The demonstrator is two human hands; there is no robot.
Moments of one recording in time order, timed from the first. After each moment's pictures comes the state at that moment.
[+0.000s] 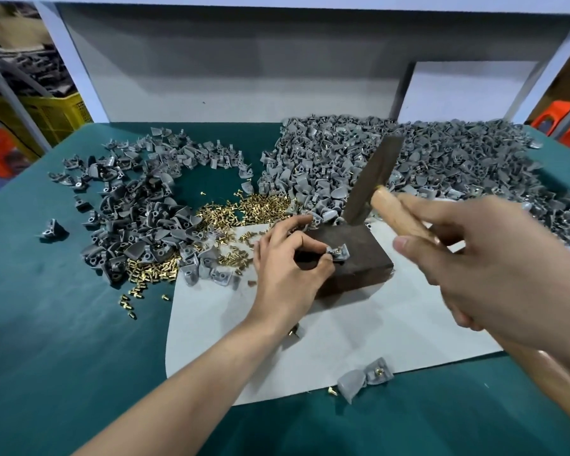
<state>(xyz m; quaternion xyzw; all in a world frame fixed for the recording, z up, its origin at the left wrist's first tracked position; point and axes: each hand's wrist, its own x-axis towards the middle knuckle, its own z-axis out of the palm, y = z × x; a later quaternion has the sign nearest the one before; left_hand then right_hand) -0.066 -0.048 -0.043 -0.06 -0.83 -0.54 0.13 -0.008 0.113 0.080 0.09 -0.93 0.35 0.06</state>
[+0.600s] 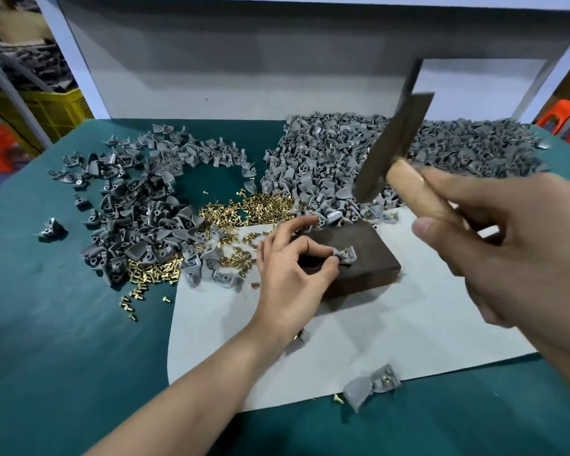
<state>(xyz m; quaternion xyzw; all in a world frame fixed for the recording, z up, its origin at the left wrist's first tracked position) -0.066 -0.050 -0.049 -0.06 -0.82 -0.55 0.14 -0.009 0.110 0.088 0.13 -0.94 0.30 0.15</state>
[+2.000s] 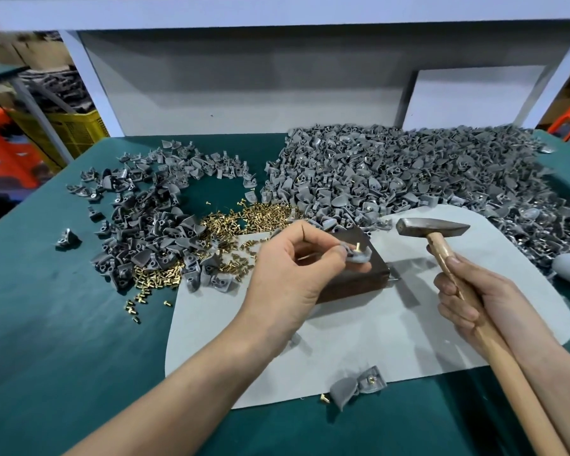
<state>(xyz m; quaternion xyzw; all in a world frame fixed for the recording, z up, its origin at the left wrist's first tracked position) -0.033 -0.044 0.010 -0.11 -0.62 -0.78 0.01 -0.046 0.189 -0.033 -0.08 -0.52 0.85 -0.06</state>
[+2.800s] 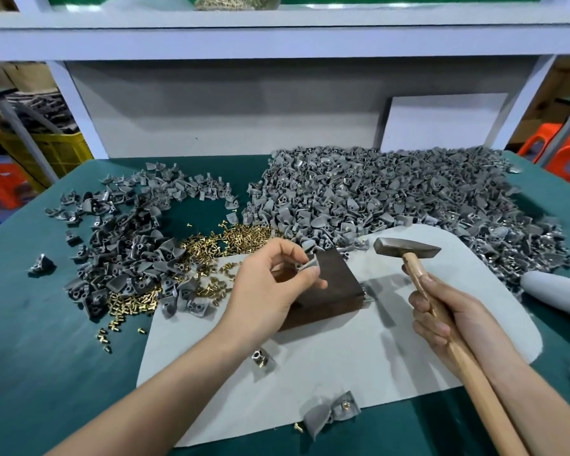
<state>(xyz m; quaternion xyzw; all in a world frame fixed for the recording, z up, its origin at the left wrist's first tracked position) -0.064 -0.043 -0.007 -0.10 -0.73 -0.67 0.04 -0.054 0.196 -0.043 -0.08 -0.48 0.87 -0.08</state>
